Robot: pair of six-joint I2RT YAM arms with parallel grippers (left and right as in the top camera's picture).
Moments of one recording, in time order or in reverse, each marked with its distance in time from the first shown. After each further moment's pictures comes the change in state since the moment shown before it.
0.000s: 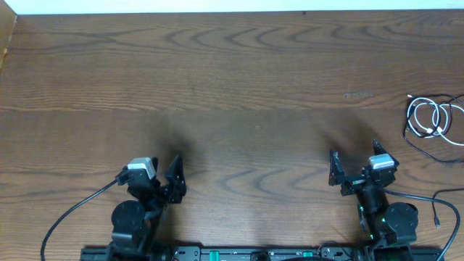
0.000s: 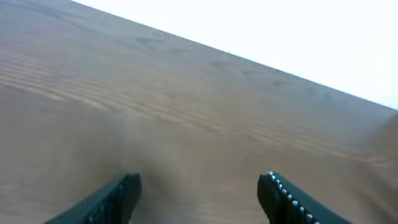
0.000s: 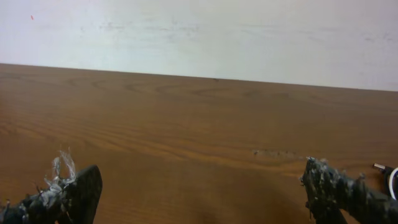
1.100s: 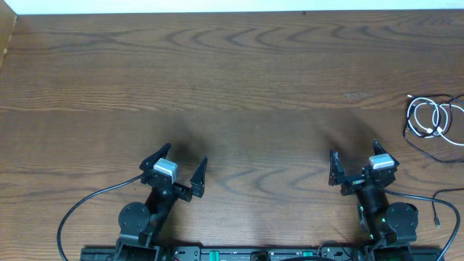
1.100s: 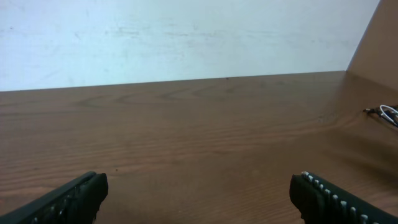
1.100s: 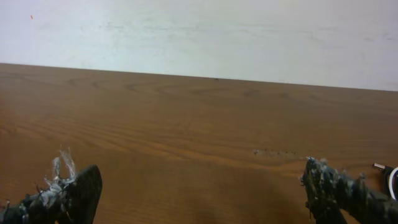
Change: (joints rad) left arm -0.034 -0.002 -0.169 0.349 0.191 0.288; right arm 0.000 0.000 0.000 0.000 0.000 0.000
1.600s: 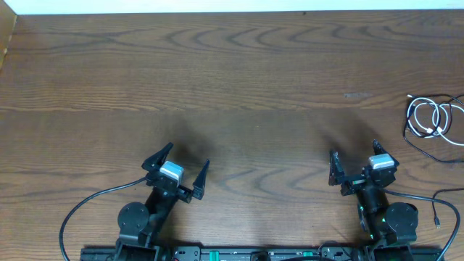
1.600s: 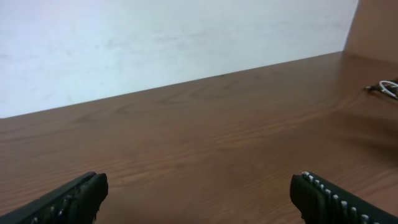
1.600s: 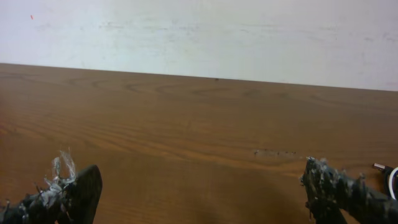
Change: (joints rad) left arm 0.021 0.000 0.003 -0.003 0.056 0.132; right arm 0.000 0.000 0.000 0.000 0.000 0.000
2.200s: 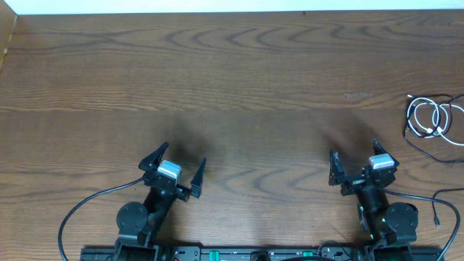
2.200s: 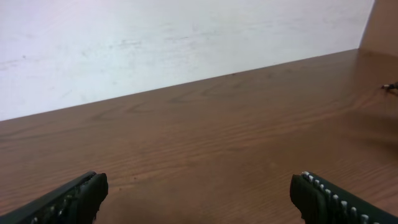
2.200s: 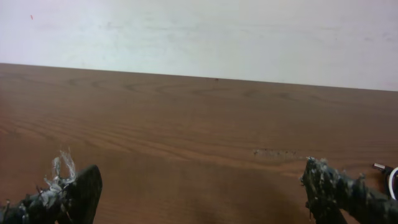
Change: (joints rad) left arm 0.018 0.000 0.000 -0.002 -0.027 0.017; right arm 0.000 0.000 0.000 0.000 0.000 0.000
